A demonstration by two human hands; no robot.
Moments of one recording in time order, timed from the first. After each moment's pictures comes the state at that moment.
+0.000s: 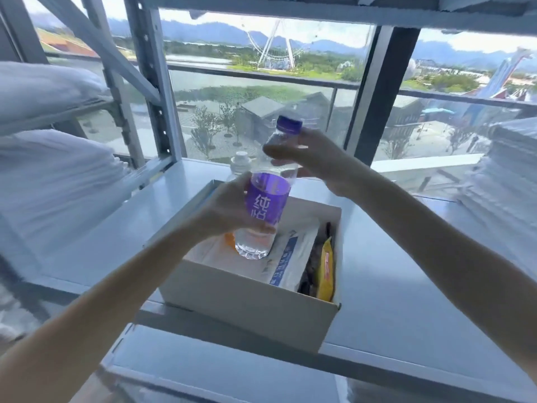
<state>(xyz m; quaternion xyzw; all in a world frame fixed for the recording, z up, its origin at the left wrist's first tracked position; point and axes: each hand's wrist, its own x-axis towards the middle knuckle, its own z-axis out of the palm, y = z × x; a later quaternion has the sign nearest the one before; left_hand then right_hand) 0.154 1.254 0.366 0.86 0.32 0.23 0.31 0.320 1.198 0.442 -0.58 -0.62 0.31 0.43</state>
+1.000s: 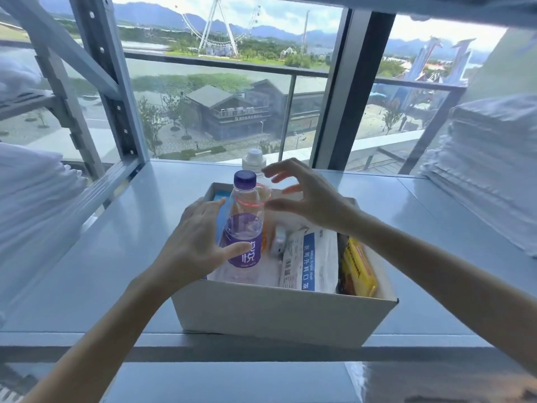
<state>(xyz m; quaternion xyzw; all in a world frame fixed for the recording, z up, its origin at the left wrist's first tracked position) 0.084 1.305 0.316 0.89 0.35 0.21 0.18 0.281 1.226 0.370 -0.62 -0.70 0.09 0.35</state>
